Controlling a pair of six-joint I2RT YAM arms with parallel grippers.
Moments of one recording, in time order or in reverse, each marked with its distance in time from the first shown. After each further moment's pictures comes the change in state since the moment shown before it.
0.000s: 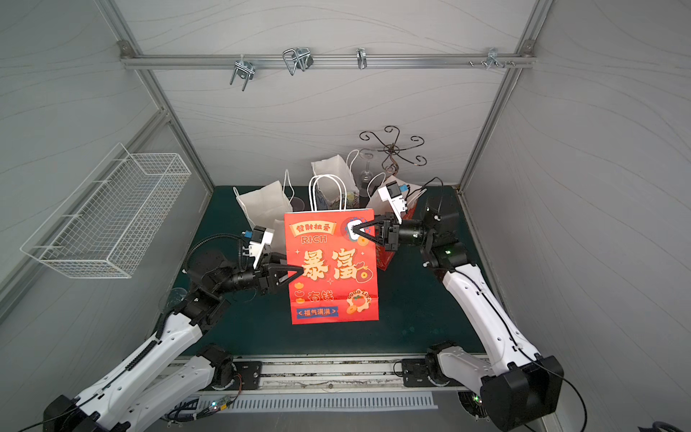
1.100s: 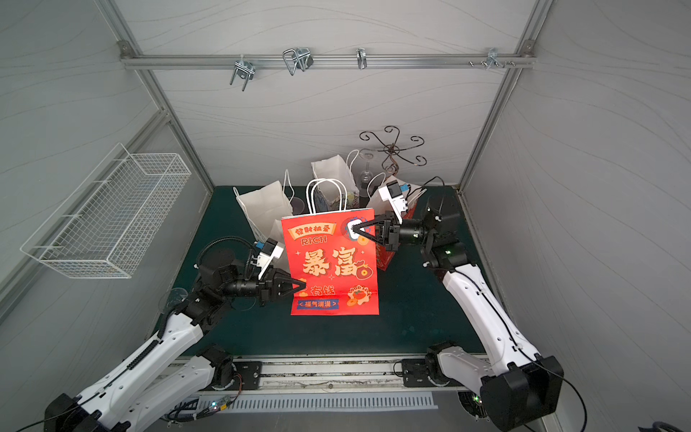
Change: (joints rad) left arm 0.000 0.005 -0.006 -0.206 0.131 0.153; right arm -0.002 0.000 0.000 0.027 -0.008 -0.027
